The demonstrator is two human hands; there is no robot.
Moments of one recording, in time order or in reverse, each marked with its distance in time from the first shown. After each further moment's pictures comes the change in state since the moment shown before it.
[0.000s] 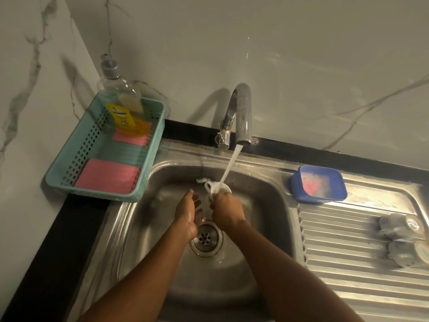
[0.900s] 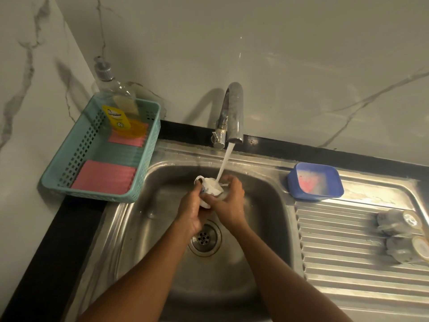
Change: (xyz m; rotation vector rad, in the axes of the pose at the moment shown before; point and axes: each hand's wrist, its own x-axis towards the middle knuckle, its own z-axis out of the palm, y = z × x) left_hand 0.002 -0.001 0.016 -0.081 -0.148 0.053; right_hand -0.011 0.004 0.006 1.138 0.405 0.296
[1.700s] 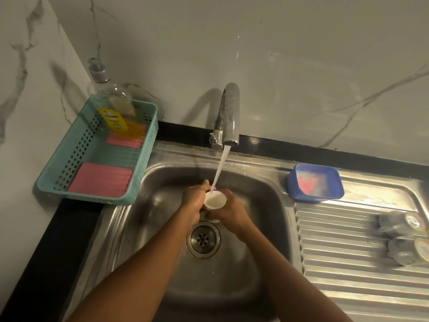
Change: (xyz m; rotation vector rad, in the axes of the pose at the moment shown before) left_hand 0.014 0.013 0.021 0.429 0.135 0.108; right_hand -0.003 -0.002 -0.023 -0.106 -0.316 0.166
